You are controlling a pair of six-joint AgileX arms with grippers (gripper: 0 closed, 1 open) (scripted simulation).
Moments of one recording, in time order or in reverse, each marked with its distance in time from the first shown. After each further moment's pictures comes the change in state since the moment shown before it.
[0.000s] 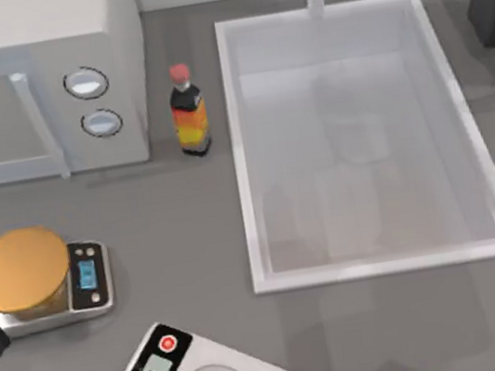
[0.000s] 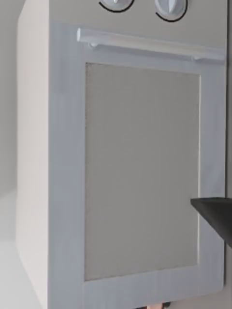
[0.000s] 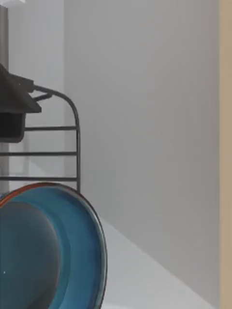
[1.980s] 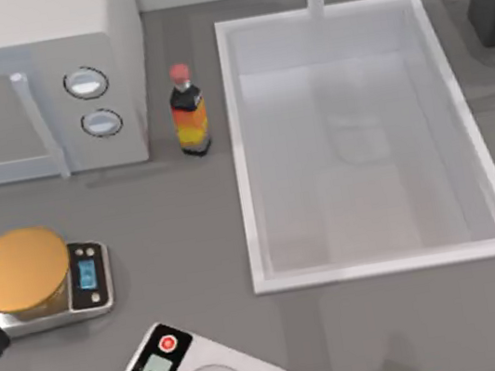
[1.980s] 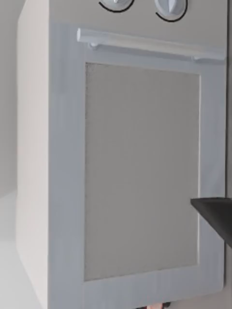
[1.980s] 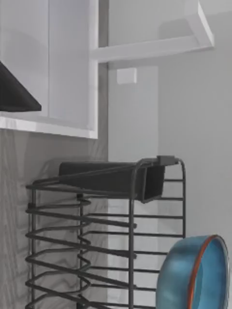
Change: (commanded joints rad) left arm 0.000 0.000 0.000 0.000 0.000 0.000; right arm 0.233 -1.400 -0.741 -0.622 0.209 -0.011
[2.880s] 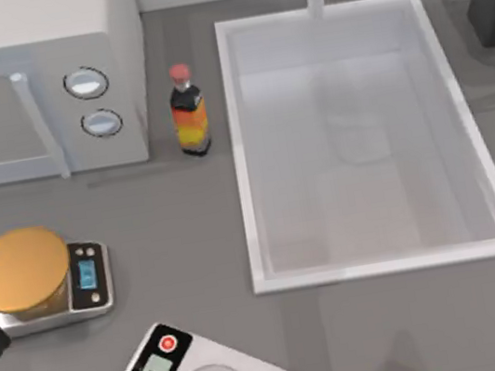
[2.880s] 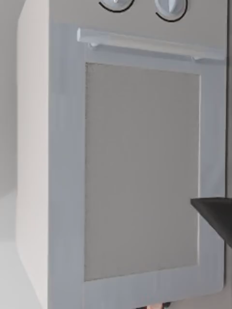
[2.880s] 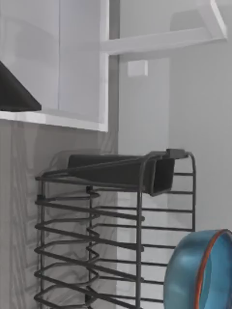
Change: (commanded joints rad) left arm 0.000 0.000 0.000 0.000 0.000 0.000; right arm -0.016 0.034 0.033 -0.033 0.000 -0.016
